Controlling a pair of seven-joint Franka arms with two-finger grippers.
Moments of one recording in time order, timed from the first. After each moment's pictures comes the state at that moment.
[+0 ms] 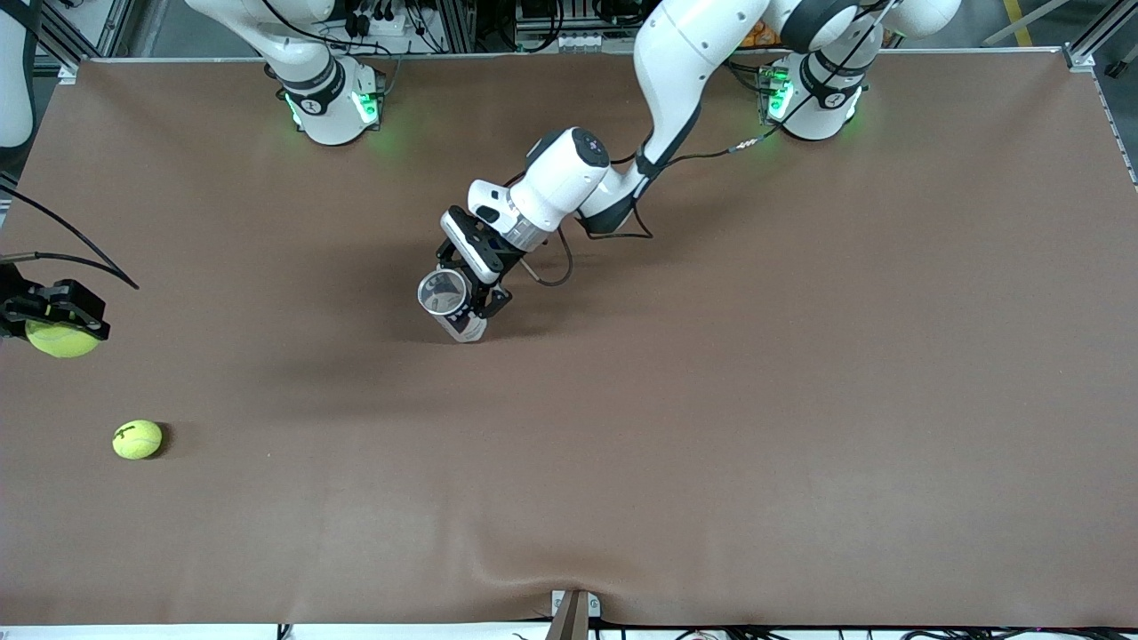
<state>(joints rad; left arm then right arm) -0.92 0.87 -0.19 -1.49 -0.56 3.31 0.50 -0.11 0.19 0.01 -1.48 -0.01 1.77 -0.23</state>
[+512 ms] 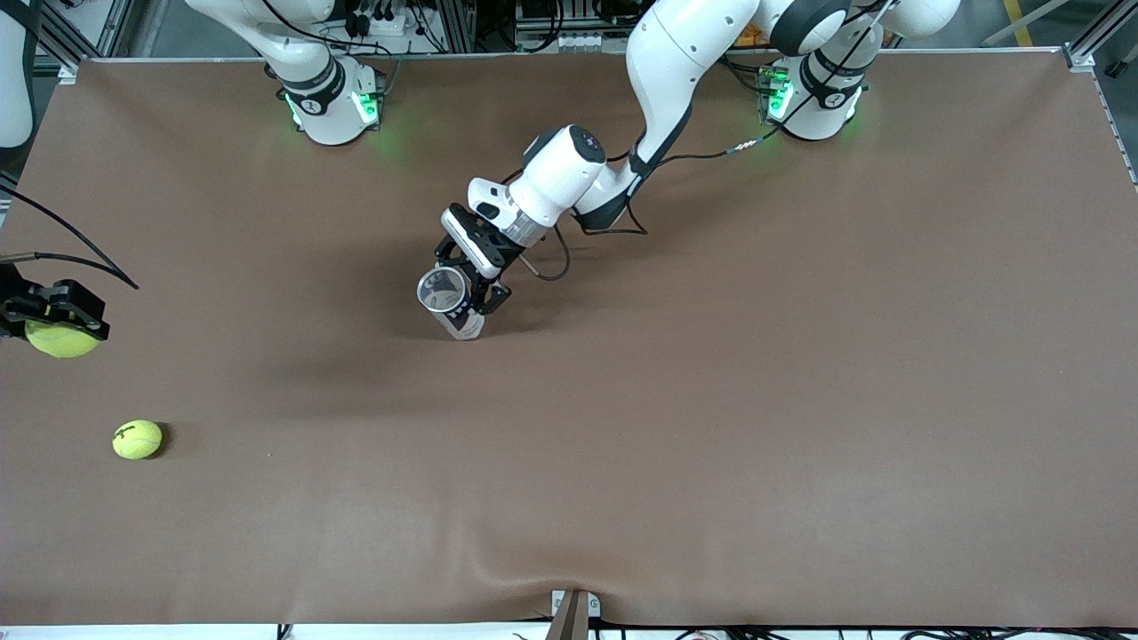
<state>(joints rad) -0.93 0.88 -0.19 -1.49 -0.59 3.33 0.50 -0.11 0.19 0.01 -1.48 -0.01 1.77 -0.23</state>
